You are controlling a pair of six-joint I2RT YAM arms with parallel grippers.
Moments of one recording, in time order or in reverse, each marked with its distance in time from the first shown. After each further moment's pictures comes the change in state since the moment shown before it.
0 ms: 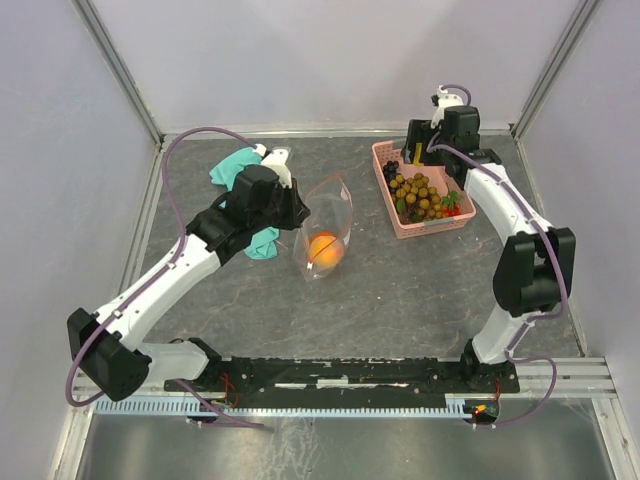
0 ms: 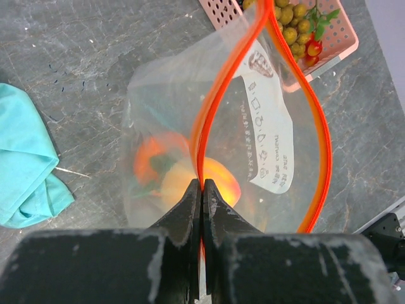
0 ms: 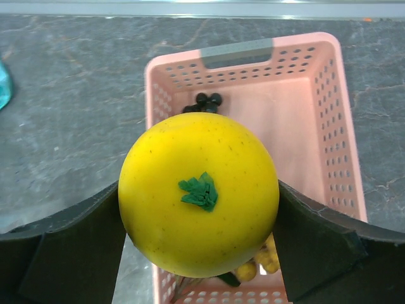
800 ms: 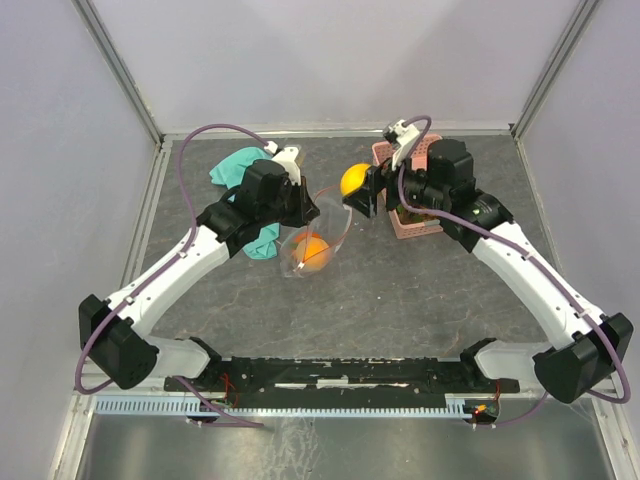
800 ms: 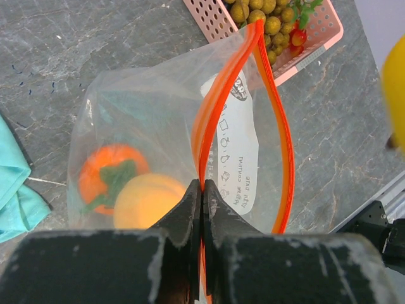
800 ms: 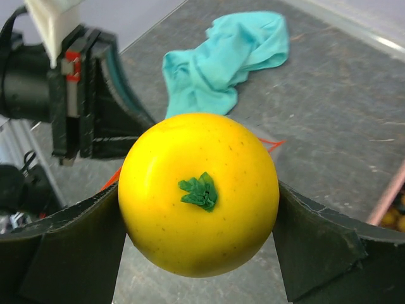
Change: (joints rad) left arm 0.000 0.069 0.039 0.016 0.083 0.000; right arm 0.357 -0.513 -0.216 -0.021 -0.338 -0.023
